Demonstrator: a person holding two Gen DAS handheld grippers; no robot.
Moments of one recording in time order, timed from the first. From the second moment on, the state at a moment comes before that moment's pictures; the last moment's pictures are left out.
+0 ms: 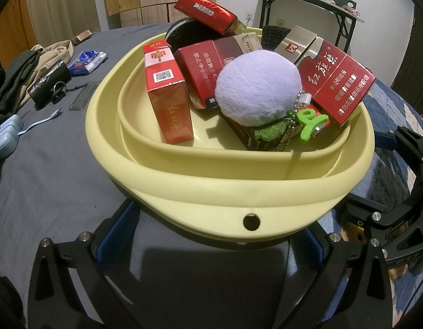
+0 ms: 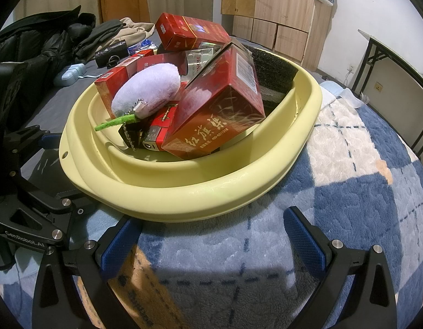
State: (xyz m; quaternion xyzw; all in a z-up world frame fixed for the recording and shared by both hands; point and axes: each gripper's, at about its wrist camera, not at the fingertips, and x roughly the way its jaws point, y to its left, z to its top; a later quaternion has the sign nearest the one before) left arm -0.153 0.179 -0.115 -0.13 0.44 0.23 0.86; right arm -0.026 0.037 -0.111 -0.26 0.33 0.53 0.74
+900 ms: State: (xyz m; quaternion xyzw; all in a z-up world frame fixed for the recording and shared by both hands) left arm -0.154 0.178 -0.115 -0.13 0.44 0.23 0.86; right arm -0.025 0.037 -0.112 -0.26 0.33 0.53 0.74
